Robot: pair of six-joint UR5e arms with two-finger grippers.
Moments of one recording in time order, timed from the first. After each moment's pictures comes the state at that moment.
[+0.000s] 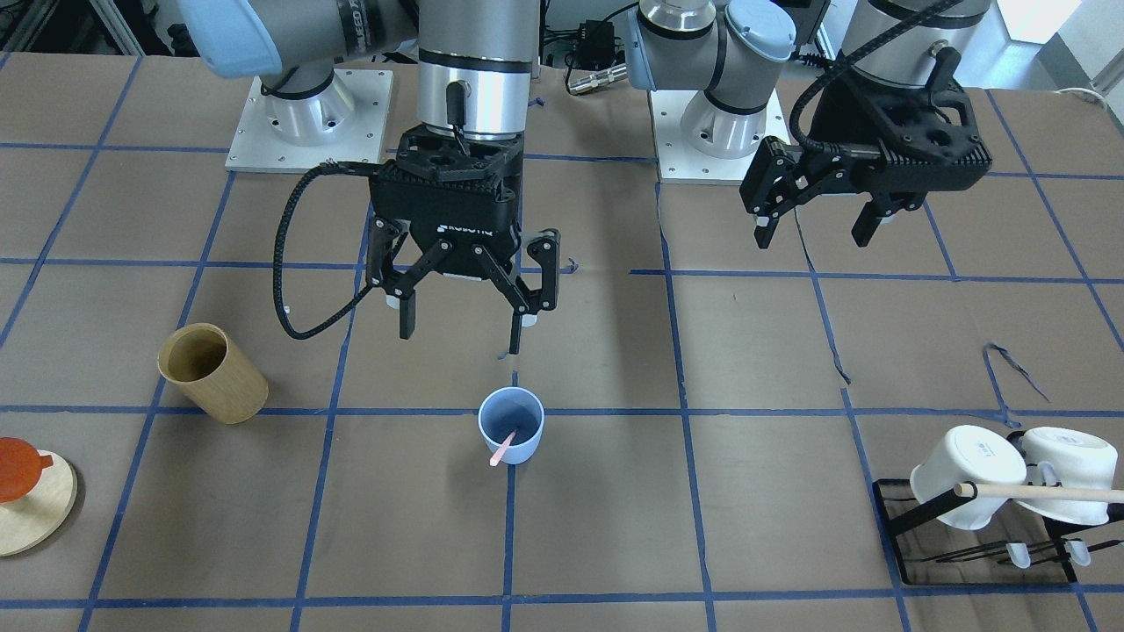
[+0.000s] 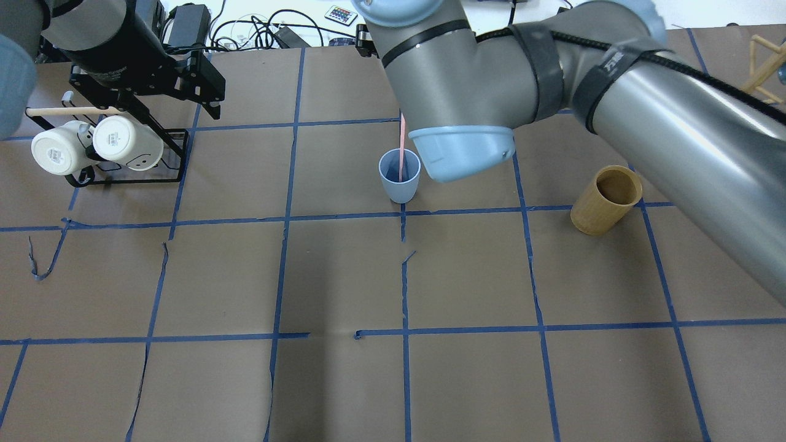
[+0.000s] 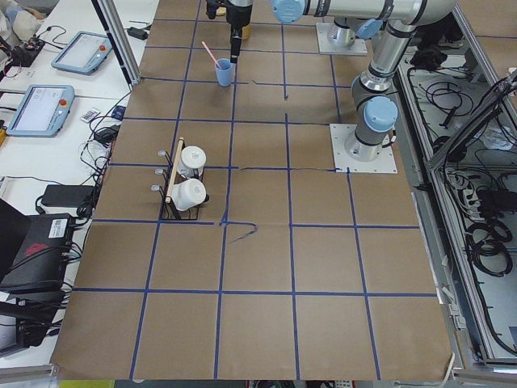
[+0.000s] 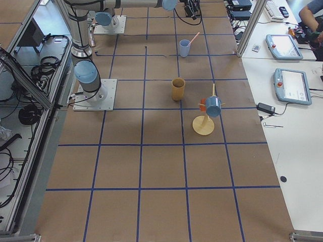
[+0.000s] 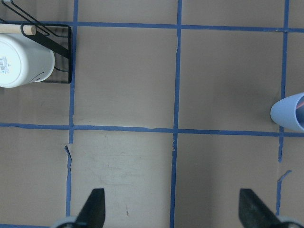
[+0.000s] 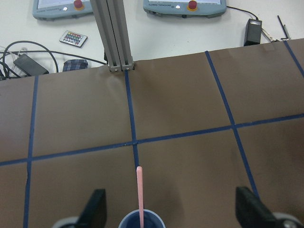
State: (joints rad) left arm -1.53 -1.55 -1.55 -1.46 1.59 0.00; right arm 1.97 -1.34 1.45 -2.18 -1.87 0.47
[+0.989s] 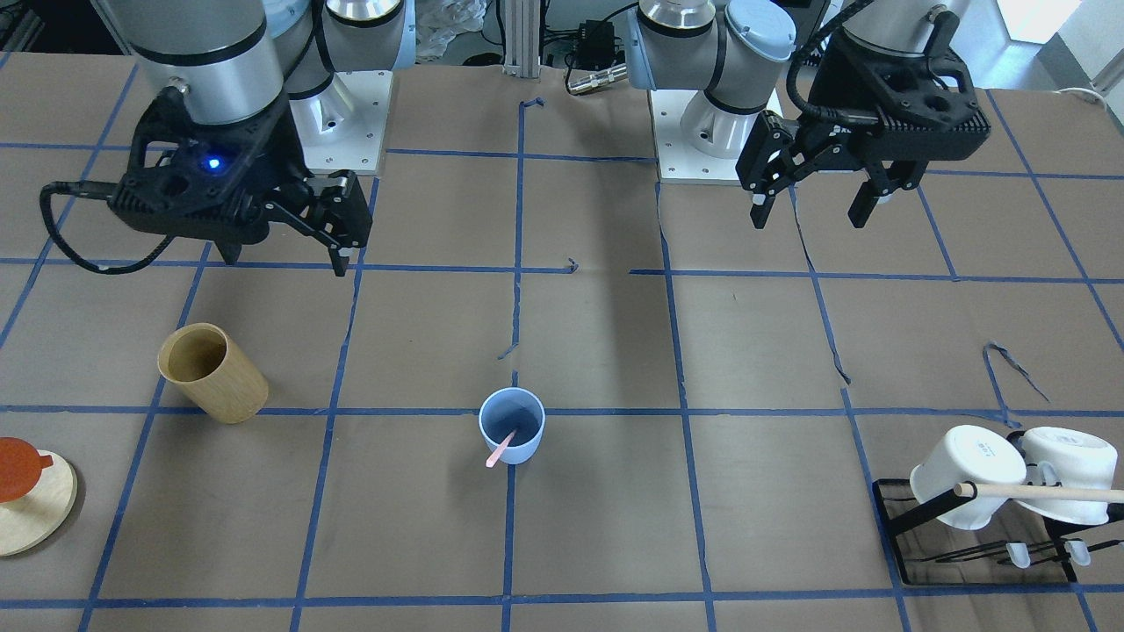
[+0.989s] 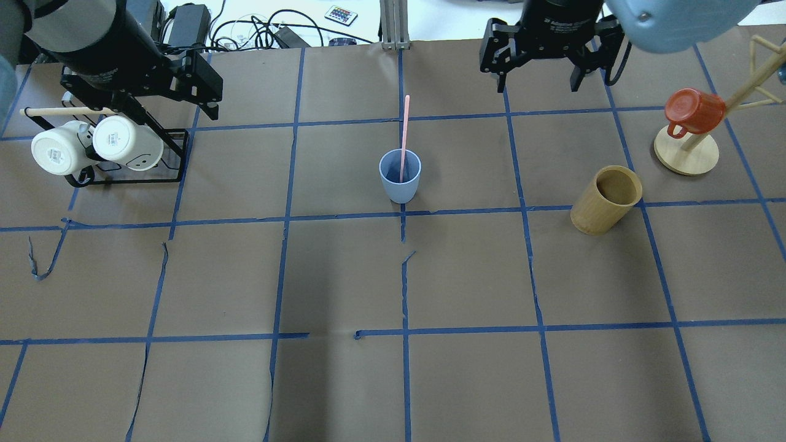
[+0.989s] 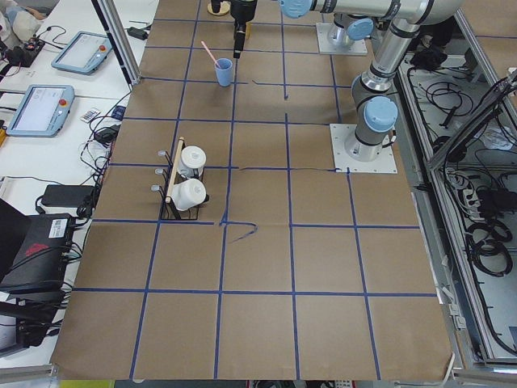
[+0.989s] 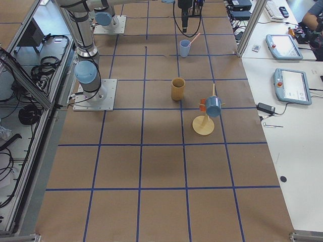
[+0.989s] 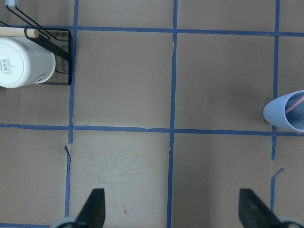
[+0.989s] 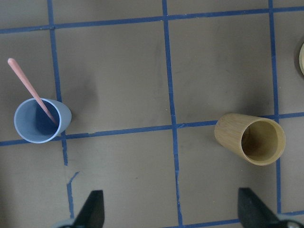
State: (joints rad) left arm -1.53 -1.51 -1.56 -1.47 1.58 0.00; right arm 1.66 -1.43 1.36 -1.56 -1.63 0.17
